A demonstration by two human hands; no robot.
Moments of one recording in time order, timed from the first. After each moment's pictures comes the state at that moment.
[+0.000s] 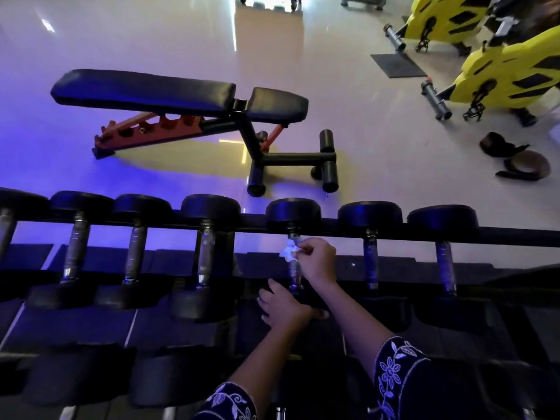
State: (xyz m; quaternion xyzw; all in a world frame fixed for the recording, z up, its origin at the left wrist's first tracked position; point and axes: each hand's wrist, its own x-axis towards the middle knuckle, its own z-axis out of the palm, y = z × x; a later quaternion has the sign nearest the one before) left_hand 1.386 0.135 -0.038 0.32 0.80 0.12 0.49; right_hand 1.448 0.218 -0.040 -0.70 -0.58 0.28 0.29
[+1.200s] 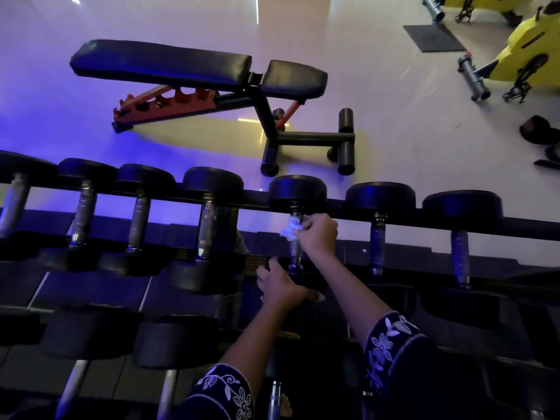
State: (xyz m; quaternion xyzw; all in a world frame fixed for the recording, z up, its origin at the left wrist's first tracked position) left_hand 1.383 0.132 -0.040 0.34 0.78 0.16 0.50; right_hand 1.451 0.232 -0.035 -0.73 -0.56 0.33 0.21
